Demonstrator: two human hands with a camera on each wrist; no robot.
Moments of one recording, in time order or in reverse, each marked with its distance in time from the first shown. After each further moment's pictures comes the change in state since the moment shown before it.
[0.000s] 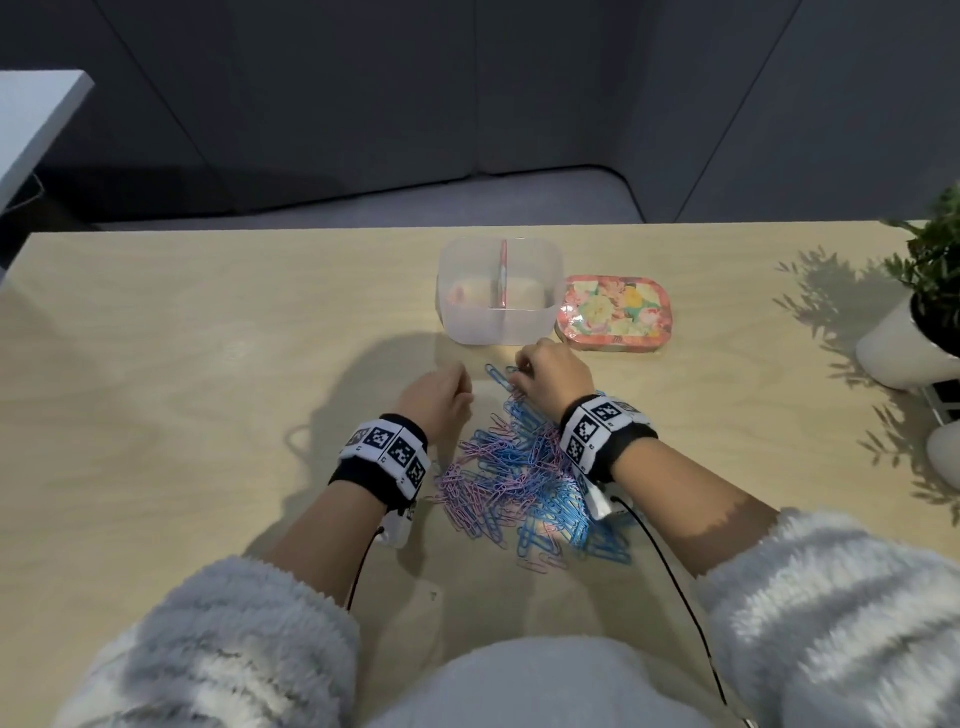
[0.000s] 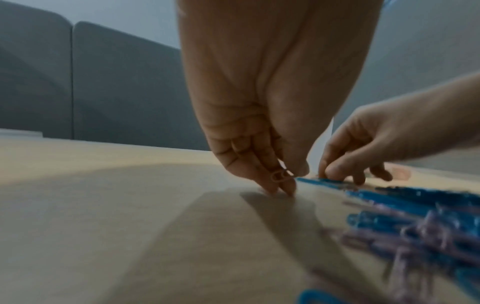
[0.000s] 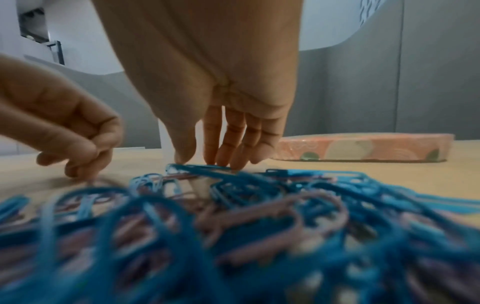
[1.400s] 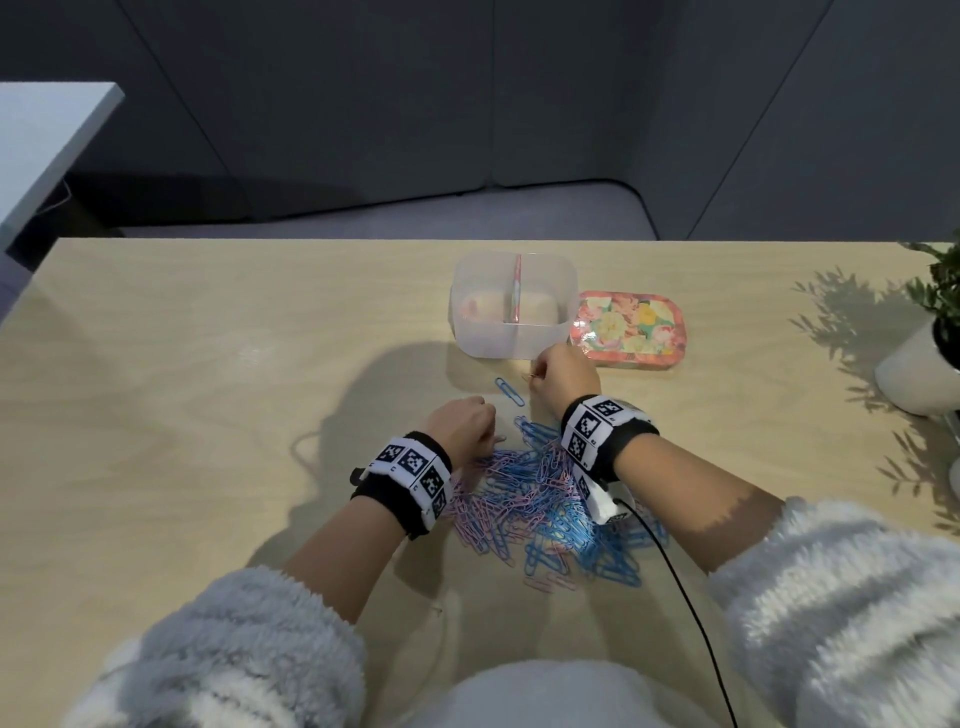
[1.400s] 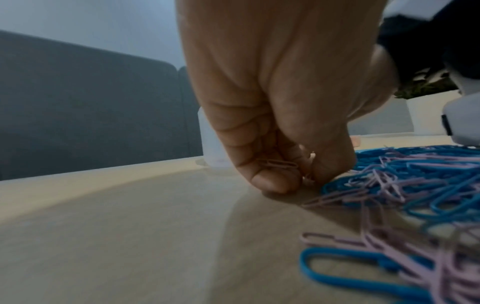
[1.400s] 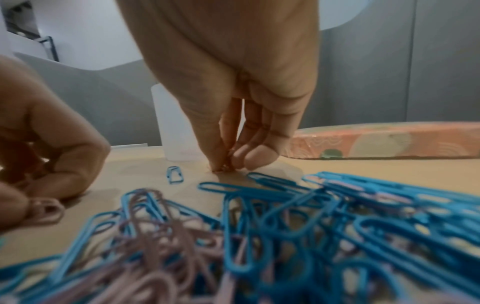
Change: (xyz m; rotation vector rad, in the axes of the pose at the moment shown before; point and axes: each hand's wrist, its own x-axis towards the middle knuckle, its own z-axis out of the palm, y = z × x) left_hand 0.001 0.014 0.011 0.342 -0.168 0.157; right_hand 0.023 -0.002 0.004 0.099 0.030 0.172
